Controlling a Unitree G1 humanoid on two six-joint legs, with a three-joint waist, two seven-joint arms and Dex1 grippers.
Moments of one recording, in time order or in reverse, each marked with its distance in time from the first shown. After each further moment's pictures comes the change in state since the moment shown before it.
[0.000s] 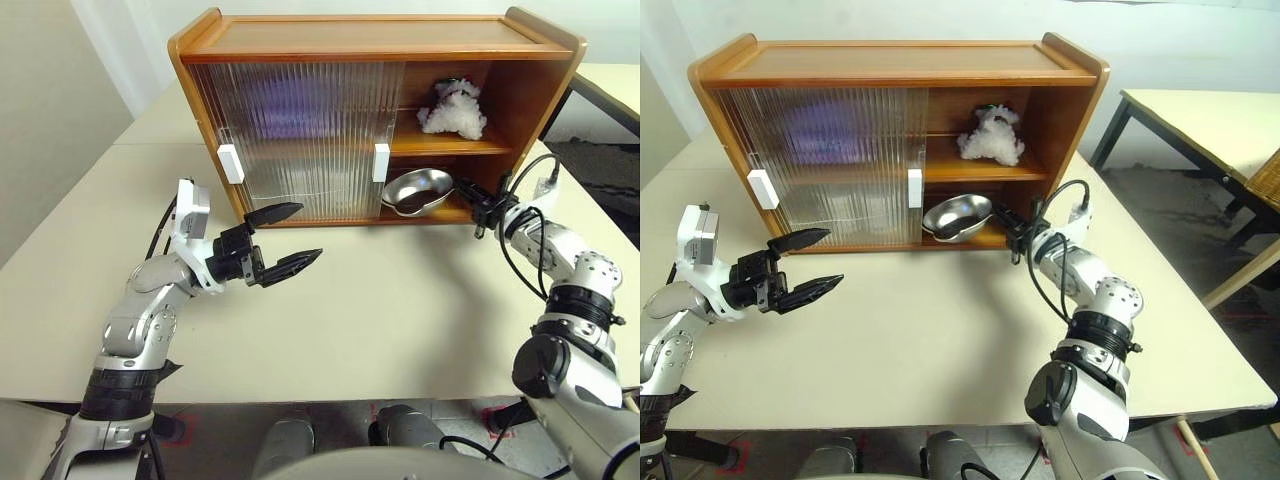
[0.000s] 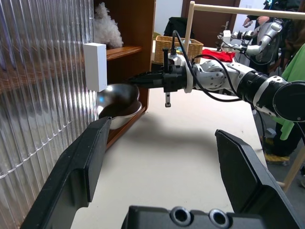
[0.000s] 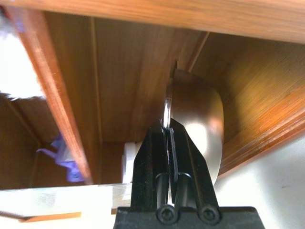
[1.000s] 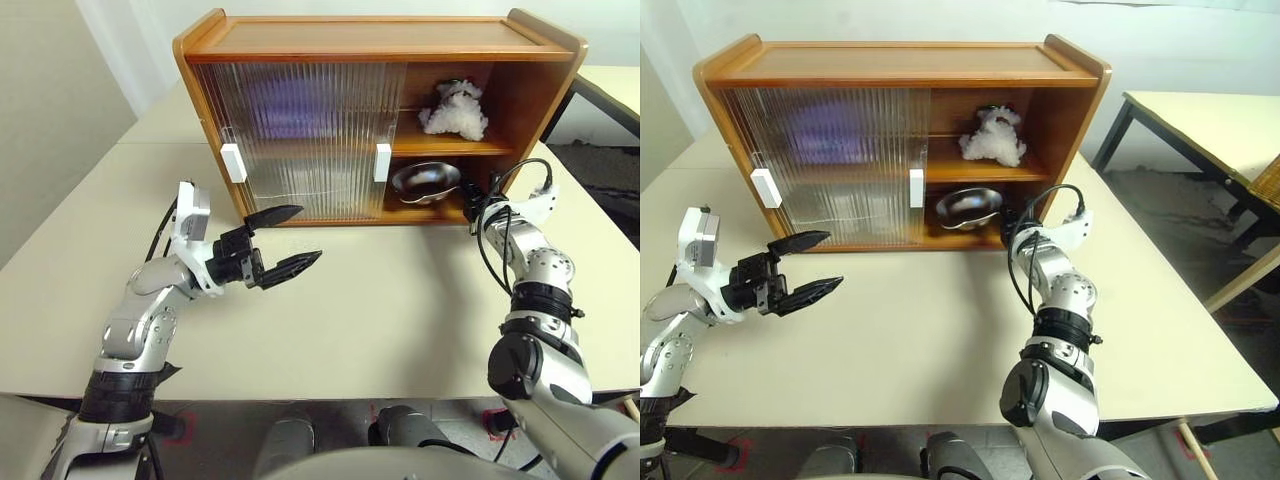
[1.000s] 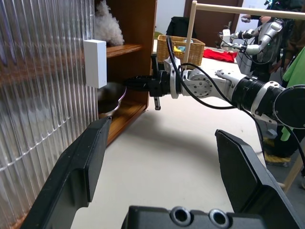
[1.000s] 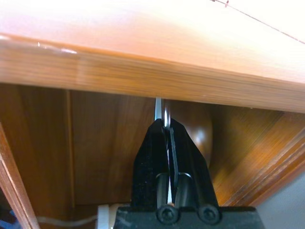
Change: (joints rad) left arm 0.013 0.001 0.000 0.000 0.000 0.002 -0.006; right arm -0.016 0.120 0.062 0.025 -0.230 -0.411 0.041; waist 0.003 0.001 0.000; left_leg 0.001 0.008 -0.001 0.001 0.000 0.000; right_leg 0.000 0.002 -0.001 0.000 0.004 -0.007
